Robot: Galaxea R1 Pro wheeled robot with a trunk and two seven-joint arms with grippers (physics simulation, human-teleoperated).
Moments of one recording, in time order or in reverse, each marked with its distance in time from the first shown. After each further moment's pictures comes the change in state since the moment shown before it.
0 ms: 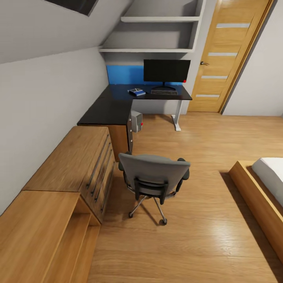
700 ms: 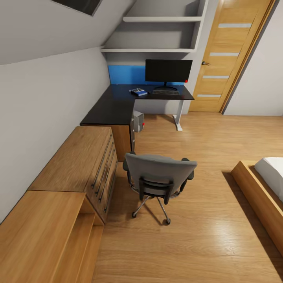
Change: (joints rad) left arm 0.000 0.001 0.000 0.000 0.001 0.000 -0.004; right arm 0.000 0.000 0.001 -0.001 0.002 0.015 0.000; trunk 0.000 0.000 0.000
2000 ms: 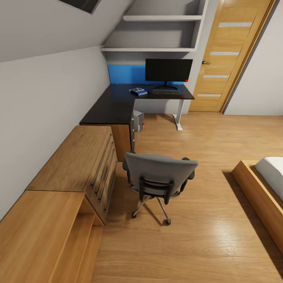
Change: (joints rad) left arm 0.000 -0.001 0.000 -0.020 0.000 0.000 0.003; right arm 0.000 -0.003 0.001 0.000 0.000 -0.006 0.000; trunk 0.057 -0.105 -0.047
